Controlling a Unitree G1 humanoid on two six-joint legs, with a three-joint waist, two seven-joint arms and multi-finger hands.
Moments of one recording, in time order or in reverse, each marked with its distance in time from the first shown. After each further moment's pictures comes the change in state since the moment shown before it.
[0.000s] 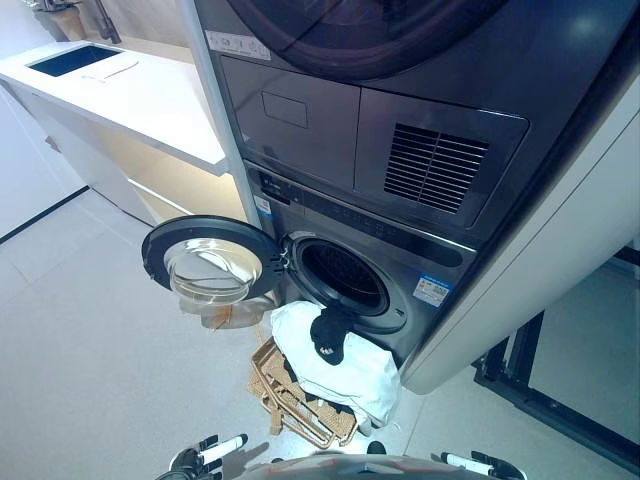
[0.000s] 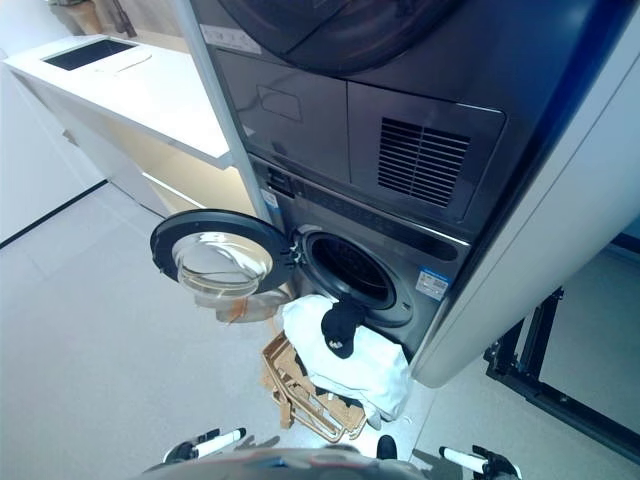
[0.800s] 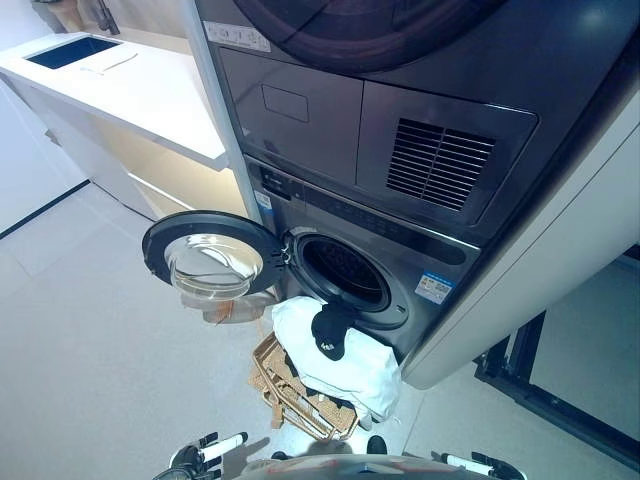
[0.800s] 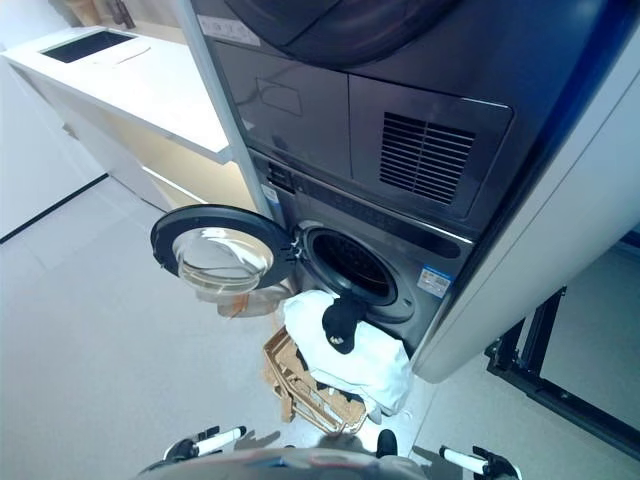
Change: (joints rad) left arm -0.006 0.001 -0.006 -0.006 0.033 0.000 0.014; right arm 0.005 0.000 -0.001 -0.007 0.002 -0.001 -0.001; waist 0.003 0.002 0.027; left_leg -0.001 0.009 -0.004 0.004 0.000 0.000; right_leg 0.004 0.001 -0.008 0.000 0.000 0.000
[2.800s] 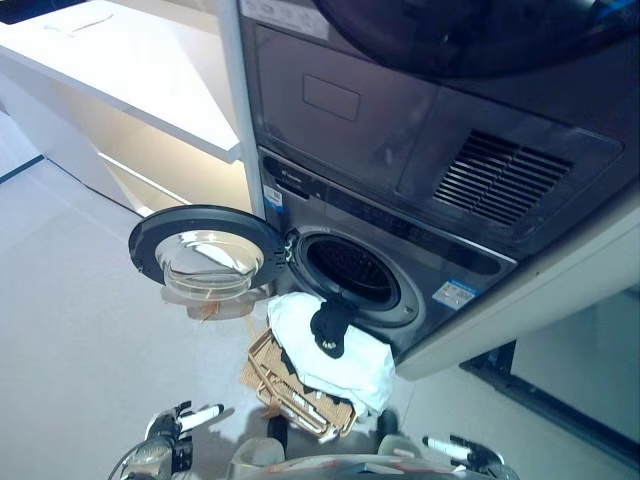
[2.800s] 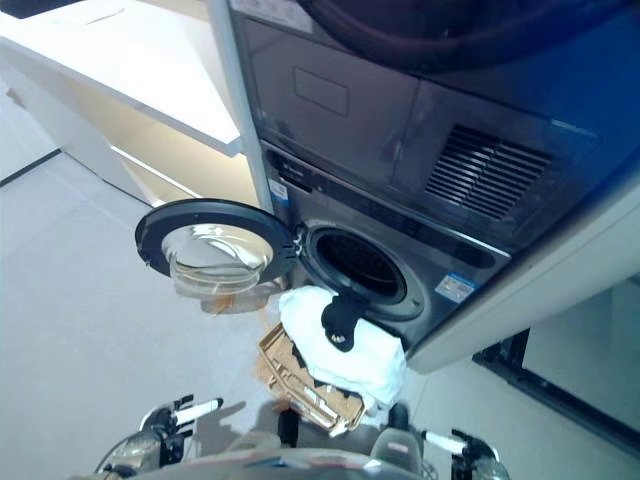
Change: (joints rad) left arm -0.088 0.105 -0.031 -0.040 -0.024 -0.005 0.039; right arm -0.070 0.057 0.007 -0.015 -0.003 0.003 0.000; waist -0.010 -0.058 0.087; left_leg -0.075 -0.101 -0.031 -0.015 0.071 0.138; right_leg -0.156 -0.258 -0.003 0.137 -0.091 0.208
